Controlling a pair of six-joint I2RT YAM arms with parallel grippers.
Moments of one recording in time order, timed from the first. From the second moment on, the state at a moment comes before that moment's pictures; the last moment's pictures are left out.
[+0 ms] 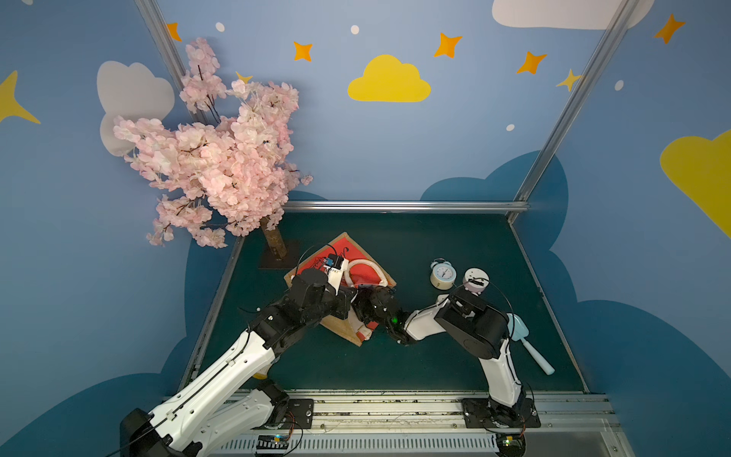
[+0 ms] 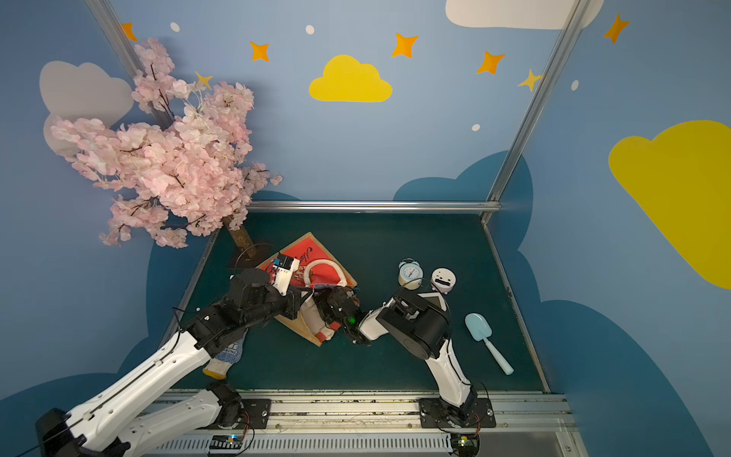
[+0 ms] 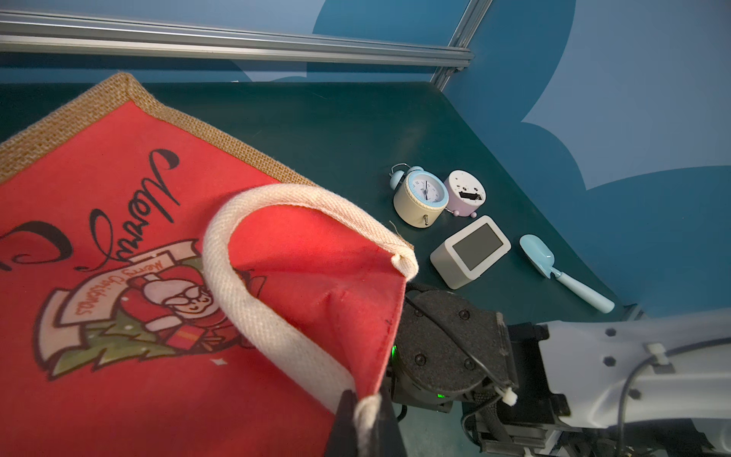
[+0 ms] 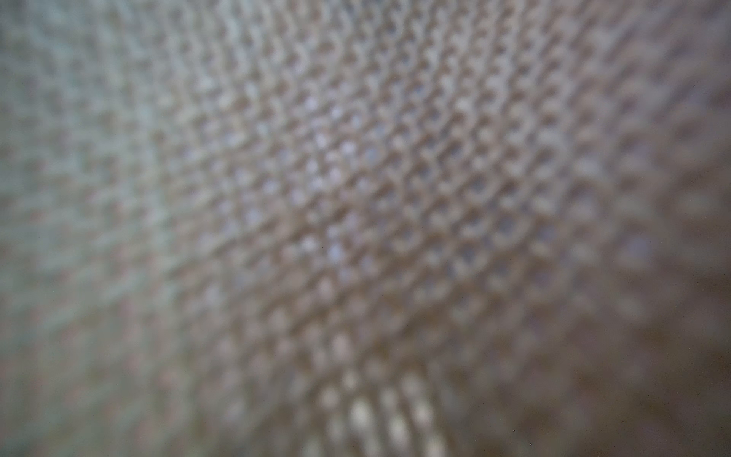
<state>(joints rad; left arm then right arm) -0.63 0.94 0.84 -0.43 0.10 -0.35 0.99 2.12 0.95 0.80 0.07 1.70</state>
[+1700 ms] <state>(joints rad) -0.60 0.90 0.78 -0.35 0.17 -0.39 0.94 2.17 0.87 1.05 0.05 1.63</state>
